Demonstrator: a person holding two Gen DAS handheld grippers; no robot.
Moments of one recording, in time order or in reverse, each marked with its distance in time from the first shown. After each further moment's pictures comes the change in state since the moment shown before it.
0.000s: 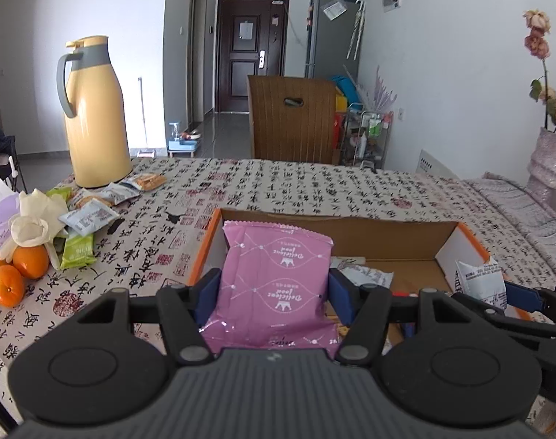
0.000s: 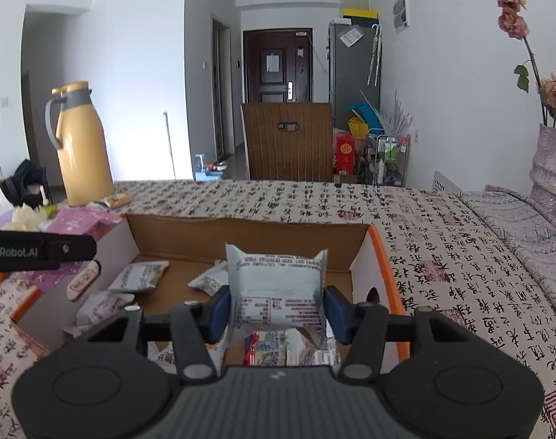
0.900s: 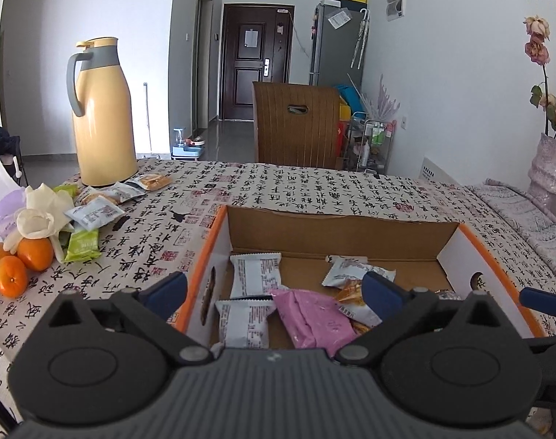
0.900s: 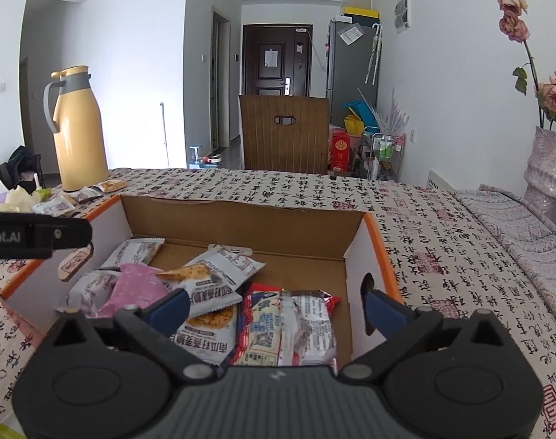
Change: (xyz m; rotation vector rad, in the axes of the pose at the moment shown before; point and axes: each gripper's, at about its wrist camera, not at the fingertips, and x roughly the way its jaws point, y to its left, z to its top) left arm -0.012 0.004 -0.012 -0.019 -0.038 0.002; right arm -0.009 0.000 -0.013 -0.016 -0.003 -0.027
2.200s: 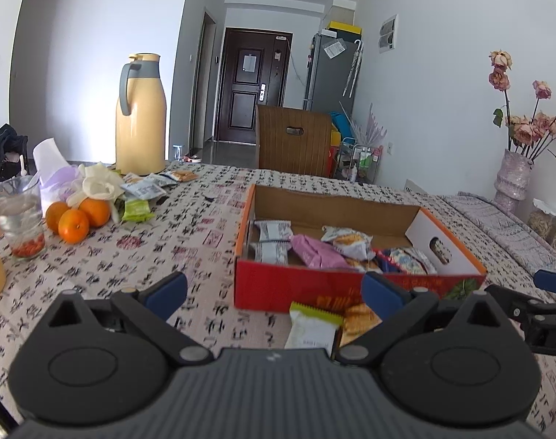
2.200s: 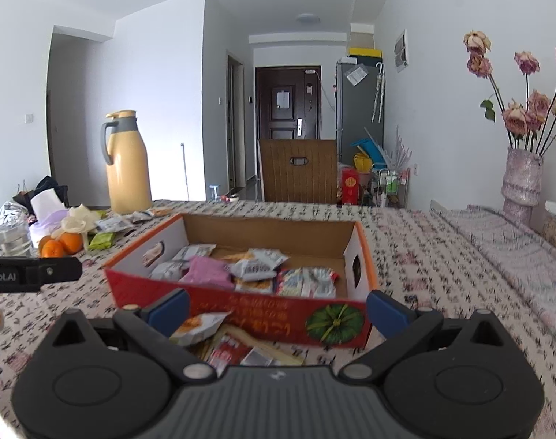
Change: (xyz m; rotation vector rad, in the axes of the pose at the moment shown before) left arm -0.142 0.044 -0.086 -0.037 -0.095 -0.046; right arm -0.156 0.015 -0.068 0.003 -0.135 0.059
